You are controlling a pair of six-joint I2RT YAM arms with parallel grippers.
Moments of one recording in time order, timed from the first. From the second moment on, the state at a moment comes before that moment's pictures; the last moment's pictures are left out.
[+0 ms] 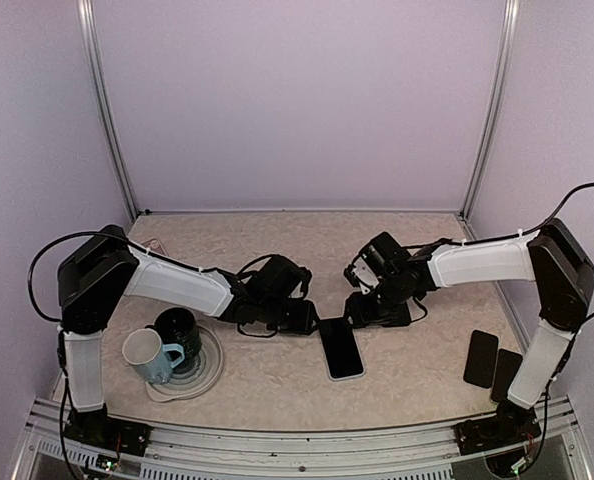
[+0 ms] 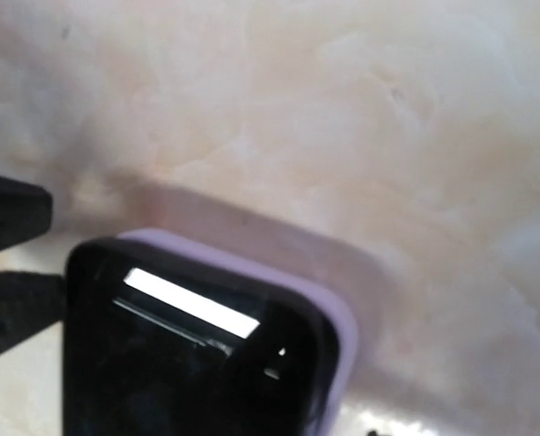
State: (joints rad) left arm -0.95 2.02 1.21 -0.02 0.05 -0.66; right arm 0.71 1.76 1.07 -0.41 -0.22 0.41
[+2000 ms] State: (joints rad) left arm -0.98 1.96 1.36 -0.21 0.10 -0.44; right arm 0.70 1.76 1.09 -0.44 -0.18 0.36
